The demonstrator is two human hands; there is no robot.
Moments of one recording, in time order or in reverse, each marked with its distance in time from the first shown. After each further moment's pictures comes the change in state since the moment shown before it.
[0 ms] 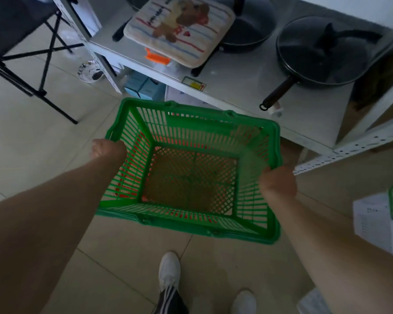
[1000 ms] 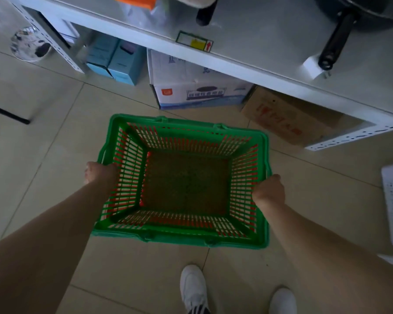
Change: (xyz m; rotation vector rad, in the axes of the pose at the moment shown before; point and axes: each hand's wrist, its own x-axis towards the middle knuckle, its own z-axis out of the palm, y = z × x) left_hand 0.158 -0.066 0.132 0.124 -0.213 -0.048; right_hand 0.025 -0.009 0.208 -0.019 -0.155 0.295
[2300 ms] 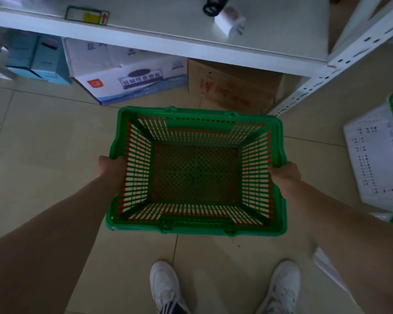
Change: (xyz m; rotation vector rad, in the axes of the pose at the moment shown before) left_hand -0.138 0.060 0.143 -0.053 -0.200 0.106; right_hand 0.155 0.171 -0.063 0.303 0.009 0.179
